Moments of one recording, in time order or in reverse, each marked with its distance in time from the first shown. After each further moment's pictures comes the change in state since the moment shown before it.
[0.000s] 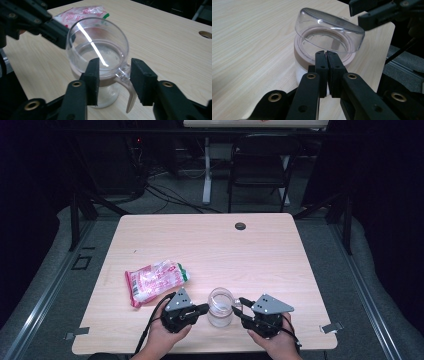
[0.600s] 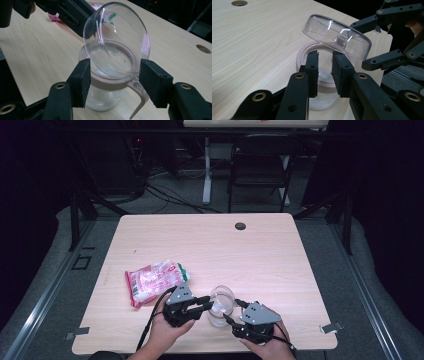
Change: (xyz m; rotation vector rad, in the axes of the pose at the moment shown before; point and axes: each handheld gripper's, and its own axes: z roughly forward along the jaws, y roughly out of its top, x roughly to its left) left arm 0.004 0.014 0.003 -0.030 -0.004 -0.021; right arm 0.022 -0.002 0.010 0.001 -0.035 -0.146
